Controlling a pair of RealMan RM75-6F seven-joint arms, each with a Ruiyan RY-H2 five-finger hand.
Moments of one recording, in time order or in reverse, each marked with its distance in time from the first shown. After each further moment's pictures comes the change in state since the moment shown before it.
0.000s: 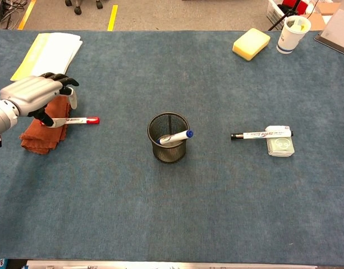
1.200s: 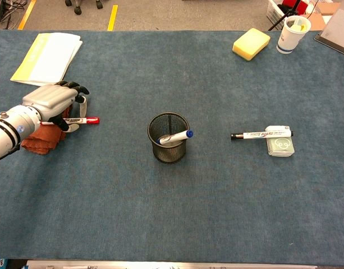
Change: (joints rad) left arm -0.069 -0.134 0.027 0.095 -0.138 0.026 0.065; right arm -0.012 0.008 -0.006 0.014 0.006 0.009 0.020
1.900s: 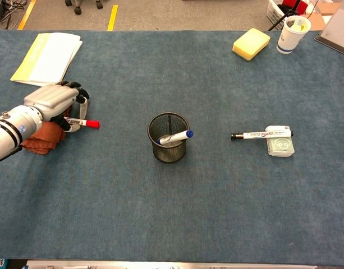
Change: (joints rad) left arm -0.005 -0.007 0.005 0.003 -0.006 0.006 -0.027; right arm -0.004 0.000 0.001 0.000 -0.001 0.008 0.005
